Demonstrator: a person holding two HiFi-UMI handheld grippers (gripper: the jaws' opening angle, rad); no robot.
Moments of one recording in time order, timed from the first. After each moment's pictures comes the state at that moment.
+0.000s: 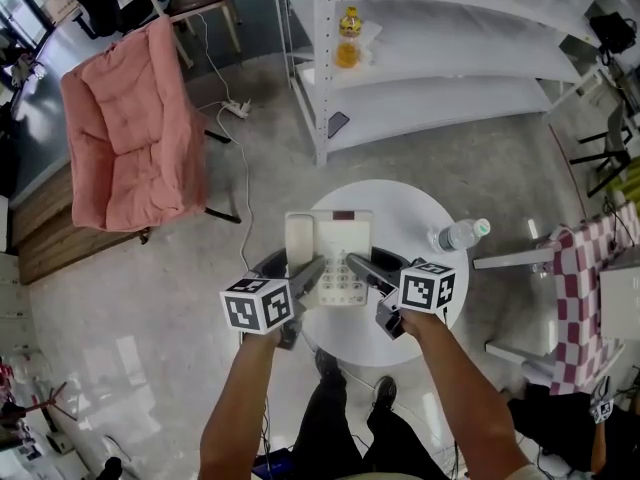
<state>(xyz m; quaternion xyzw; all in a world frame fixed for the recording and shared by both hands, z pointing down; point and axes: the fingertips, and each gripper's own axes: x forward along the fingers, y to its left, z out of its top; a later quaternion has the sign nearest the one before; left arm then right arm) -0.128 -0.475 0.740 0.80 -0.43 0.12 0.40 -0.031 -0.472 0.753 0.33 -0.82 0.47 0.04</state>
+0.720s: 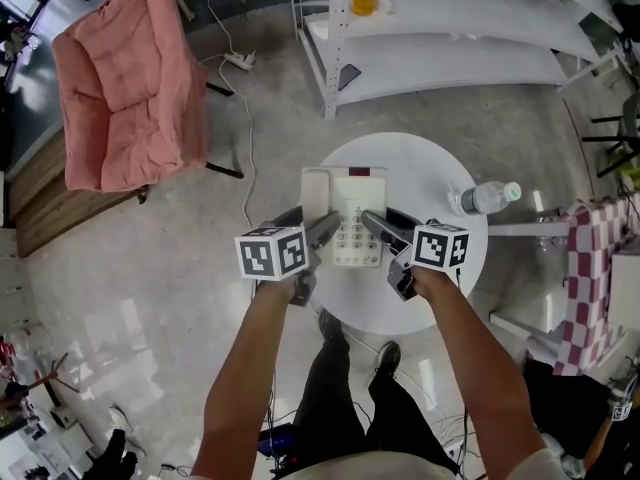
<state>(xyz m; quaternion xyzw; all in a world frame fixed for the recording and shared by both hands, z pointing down) -0.125 -0.477 0.812 0.78 -0.41 0.13 0.46 -0.028 -0.476 0.817 0.36 -0.79 0.49 0.07</state>
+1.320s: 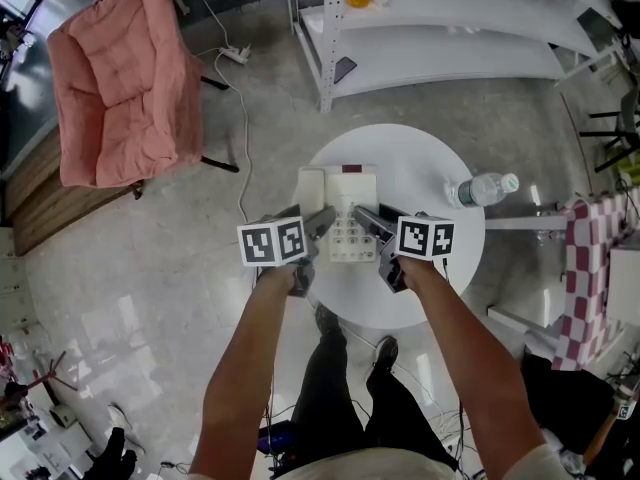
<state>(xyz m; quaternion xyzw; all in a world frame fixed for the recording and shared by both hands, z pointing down) -0.122 -0.469 0.854 0.75 -0.41 0.15 0.51 -0.031 -0.471 0.855 0.38 -0.77 0.51 0.12</state>
